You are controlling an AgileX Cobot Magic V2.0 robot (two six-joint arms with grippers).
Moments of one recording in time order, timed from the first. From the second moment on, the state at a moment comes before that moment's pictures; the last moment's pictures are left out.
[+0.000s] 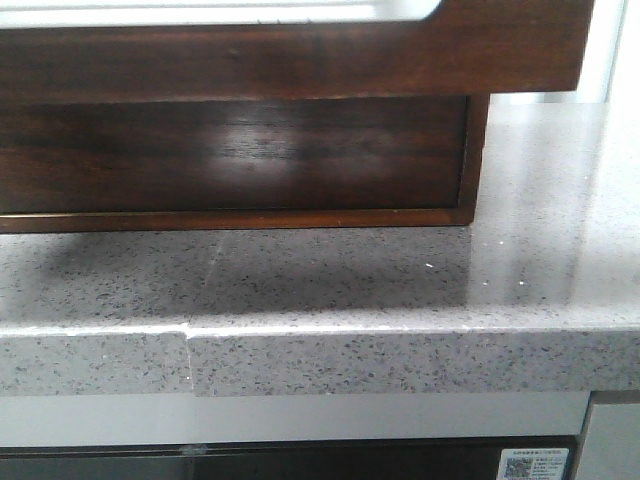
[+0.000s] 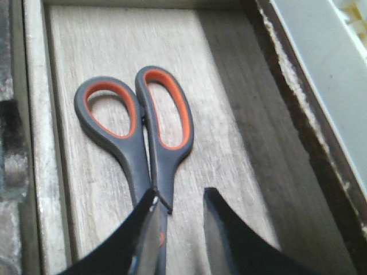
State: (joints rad) left arm -0.51 0.29 -0.37 1.00 -0.59 -0.06; right arm 0.55 1.38 -1.32 0.53 0.73 -1.12
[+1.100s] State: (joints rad) left arm -0.51 0.29 -0.37 1.00 -0.59 -0.30; right arm 0.55 1.07 -1.33 0.53 0.68 -0.97
